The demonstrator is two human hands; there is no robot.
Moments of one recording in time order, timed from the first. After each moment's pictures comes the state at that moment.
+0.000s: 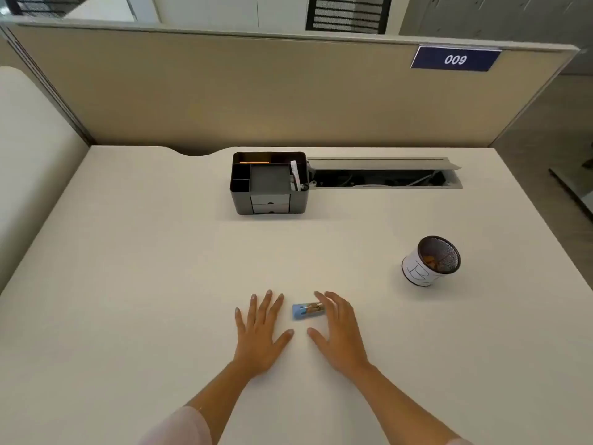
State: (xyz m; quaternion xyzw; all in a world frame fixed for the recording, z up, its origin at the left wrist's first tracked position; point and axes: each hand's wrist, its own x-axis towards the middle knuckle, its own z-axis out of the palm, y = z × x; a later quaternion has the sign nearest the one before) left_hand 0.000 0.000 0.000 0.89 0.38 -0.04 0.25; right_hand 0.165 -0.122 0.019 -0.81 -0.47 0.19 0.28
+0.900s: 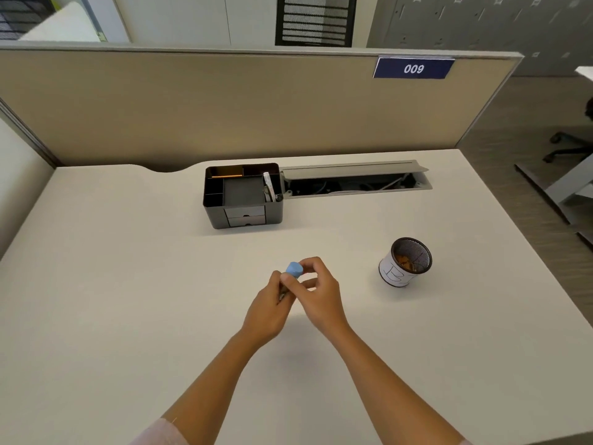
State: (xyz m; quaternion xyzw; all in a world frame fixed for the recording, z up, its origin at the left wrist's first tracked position) left_hand 0.080 0.009 0.113 0.77 0.35 0.12 0.52; right_hand 0.177 -0.065 0.135 -0.74 -0.28 0.28 0.54
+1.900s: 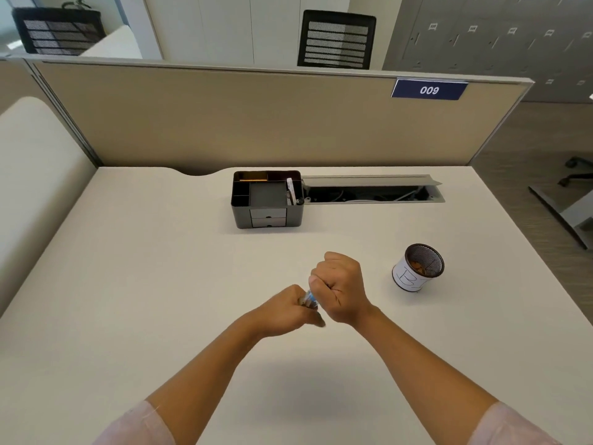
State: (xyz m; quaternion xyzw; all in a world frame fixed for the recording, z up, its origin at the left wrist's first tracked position) left_hand 0.048 0.004 0.181 0.77 0.25 -0.07 0.59; right_hand 0.174 -0.068 0.186 -0.61 -0.64 -0.03 0.47
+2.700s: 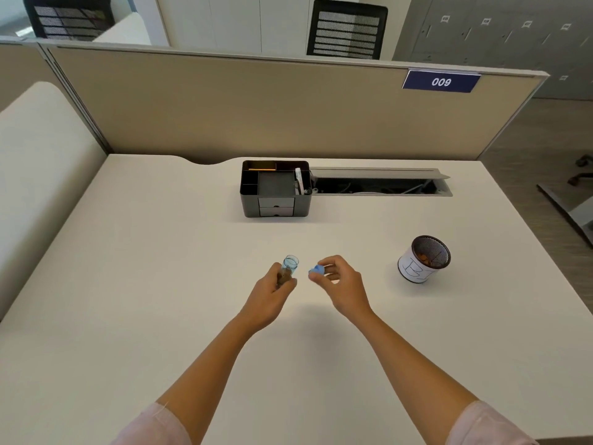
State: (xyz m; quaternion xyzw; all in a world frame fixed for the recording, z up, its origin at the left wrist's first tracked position) left_hand 0.013 0.012 0.141 0.71 0.39 0.12 0.57; right_hand 0.173 -0.078 0.120 -0.77 -0.32 0.29 0.47
